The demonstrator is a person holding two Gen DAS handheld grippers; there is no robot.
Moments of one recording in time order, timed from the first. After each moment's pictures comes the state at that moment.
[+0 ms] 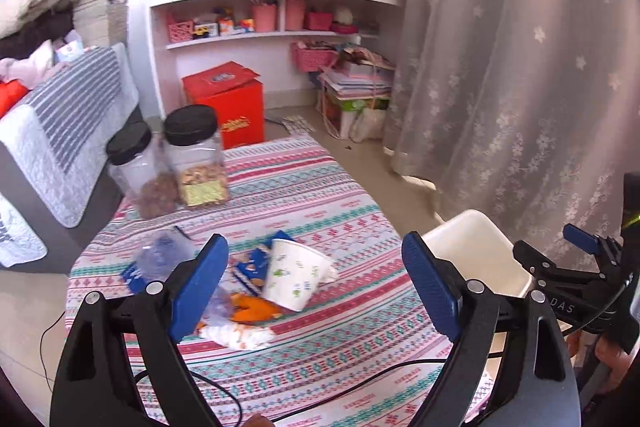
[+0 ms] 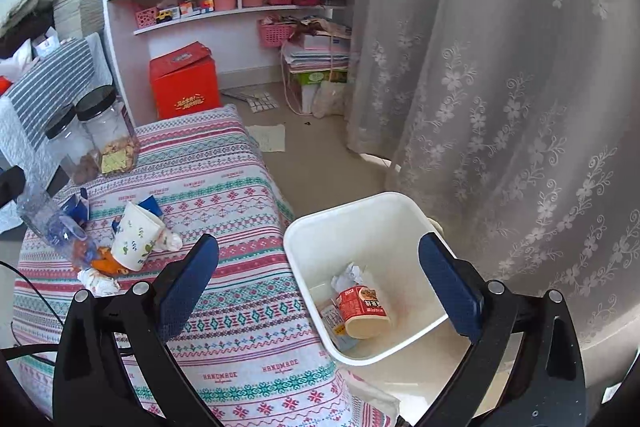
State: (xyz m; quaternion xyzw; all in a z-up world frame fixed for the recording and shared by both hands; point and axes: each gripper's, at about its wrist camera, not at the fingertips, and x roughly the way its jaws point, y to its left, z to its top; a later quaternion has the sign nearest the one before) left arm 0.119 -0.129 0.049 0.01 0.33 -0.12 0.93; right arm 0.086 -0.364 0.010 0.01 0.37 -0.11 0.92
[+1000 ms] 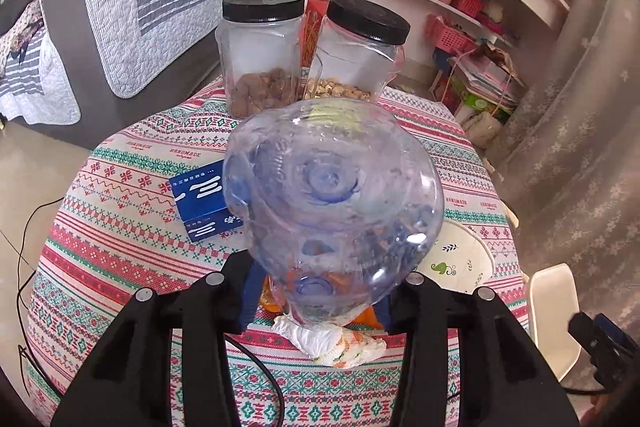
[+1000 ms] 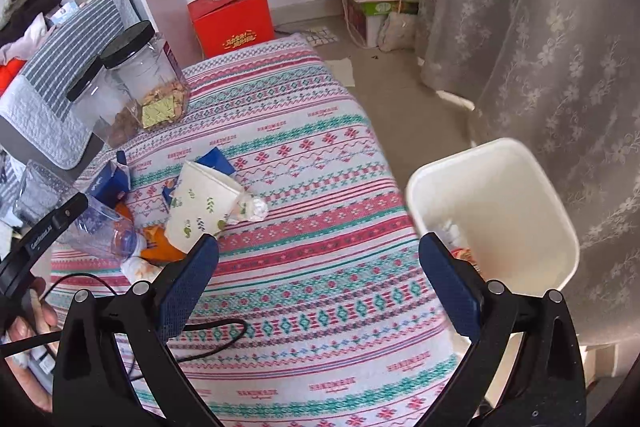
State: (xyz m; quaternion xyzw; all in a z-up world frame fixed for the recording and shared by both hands) left arm 0.183 -0.023 -0.065 -0.13 0.42 0.03 0.90; right arm 0.158 -0.293 -0.055 0.08 0.48 -0.02 0.87
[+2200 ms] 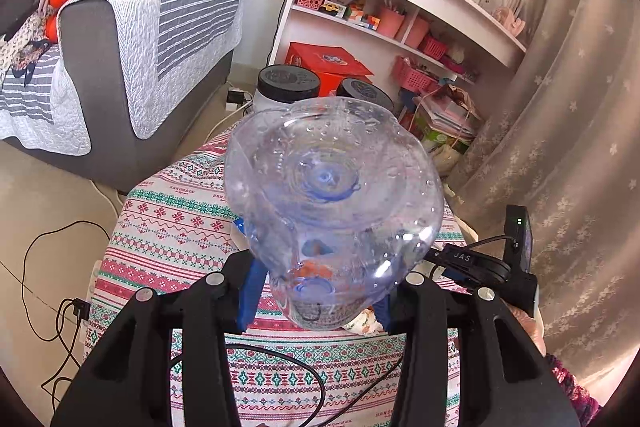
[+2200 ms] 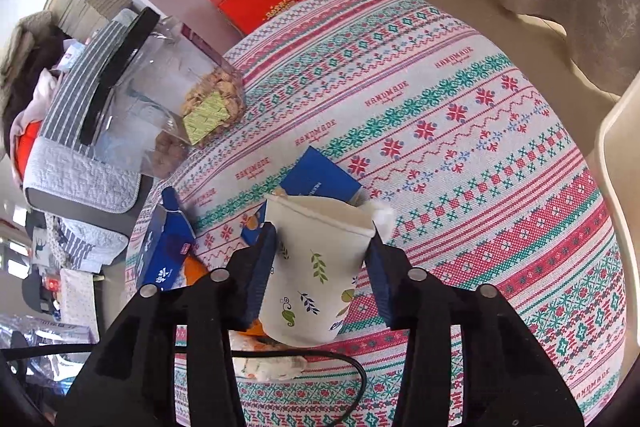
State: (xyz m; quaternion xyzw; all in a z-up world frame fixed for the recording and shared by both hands) left arm 0.118 0.049 0.009 -0.15 0.36 -0.02 0.92; right arm 0.241 -0.231 -0.117 0.23 0.52 0.06 0.82
